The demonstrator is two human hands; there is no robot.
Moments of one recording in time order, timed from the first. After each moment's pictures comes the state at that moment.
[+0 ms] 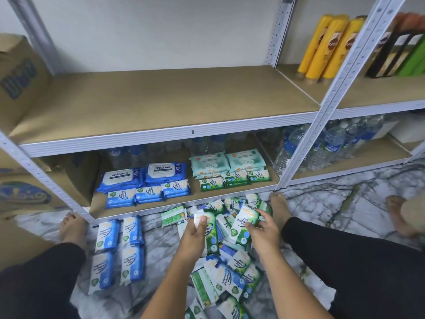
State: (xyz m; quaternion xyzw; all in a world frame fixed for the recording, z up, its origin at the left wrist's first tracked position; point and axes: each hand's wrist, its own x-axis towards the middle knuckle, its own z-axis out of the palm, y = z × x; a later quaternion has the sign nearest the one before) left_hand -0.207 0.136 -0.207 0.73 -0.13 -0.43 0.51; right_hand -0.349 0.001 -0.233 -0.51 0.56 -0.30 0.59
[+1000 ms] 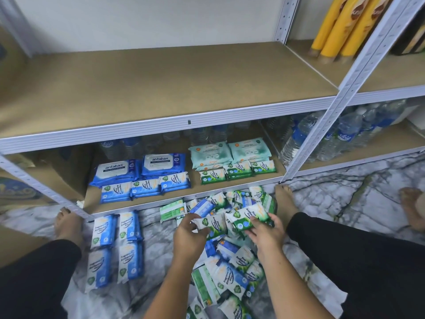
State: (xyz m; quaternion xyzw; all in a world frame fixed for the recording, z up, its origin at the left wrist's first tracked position) left_hand -0.187 0.112 -0.257 0.77 -0.09 -0.35 0.52; right_hand -0.331 -0.018 -0.252 -0.25 0.59 -0.35 0.68
